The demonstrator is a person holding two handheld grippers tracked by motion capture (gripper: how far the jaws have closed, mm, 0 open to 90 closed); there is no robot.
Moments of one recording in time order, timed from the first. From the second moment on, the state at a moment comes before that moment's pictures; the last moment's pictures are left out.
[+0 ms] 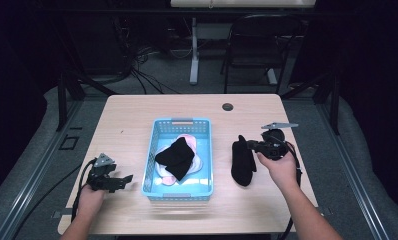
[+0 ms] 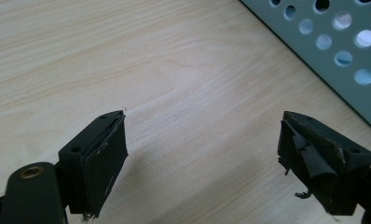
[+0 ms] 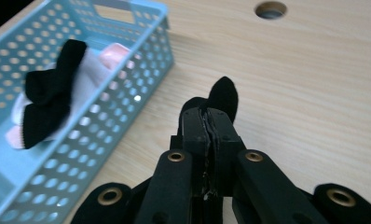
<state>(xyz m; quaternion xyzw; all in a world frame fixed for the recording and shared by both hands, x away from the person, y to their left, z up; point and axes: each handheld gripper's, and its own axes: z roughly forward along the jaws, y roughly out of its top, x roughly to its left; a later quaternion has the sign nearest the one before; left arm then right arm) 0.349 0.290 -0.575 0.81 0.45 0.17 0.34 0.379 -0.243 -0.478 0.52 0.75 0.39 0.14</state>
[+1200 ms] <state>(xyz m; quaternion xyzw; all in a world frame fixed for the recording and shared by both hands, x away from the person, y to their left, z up) 0.347 0.293 -0.577 0.81 0.45 0.17 0.34 0.389 -0.276 -0.495 0.55 0.73 0.37 0.17</state>
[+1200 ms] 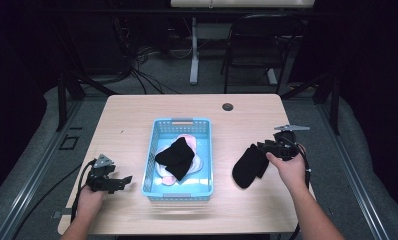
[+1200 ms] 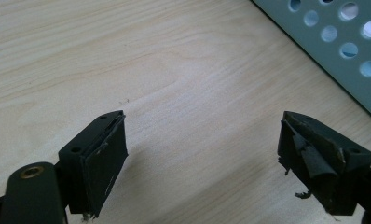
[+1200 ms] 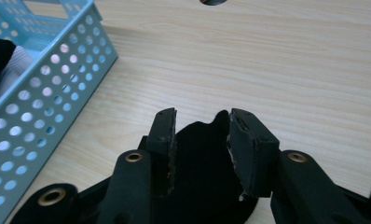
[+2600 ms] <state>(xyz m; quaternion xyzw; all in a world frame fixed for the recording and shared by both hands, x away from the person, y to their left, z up) 0.346 0.293 -0.575 0.80 0.45 0.17 0.35 0.410 -0.123 -0.435 0.40 0.82 0.39 0.15</state>
